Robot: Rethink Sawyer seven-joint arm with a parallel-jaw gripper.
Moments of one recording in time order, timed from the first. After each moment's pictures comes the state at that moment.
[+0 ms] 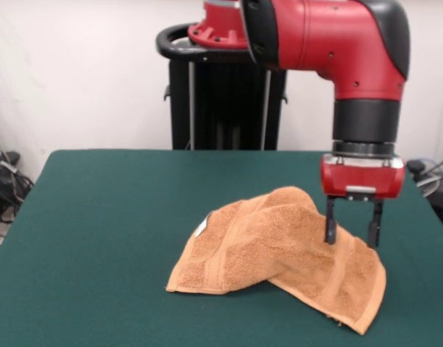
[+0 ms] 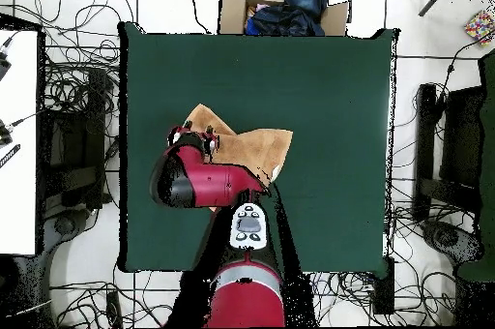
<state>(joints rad) 0.00 -0.57 -0.03 1.79 0.01 -0.12 1.93</state>
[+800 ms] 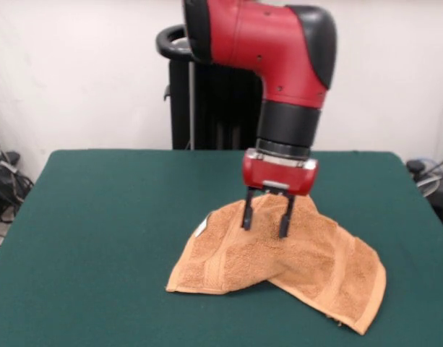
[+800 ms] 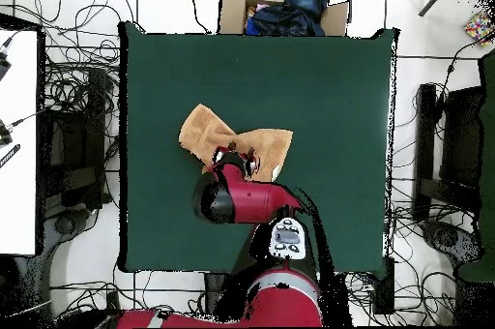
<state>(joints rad) -0.08 -0.53 -0.12 1.84 -0.09 -0.14 1.93</state>
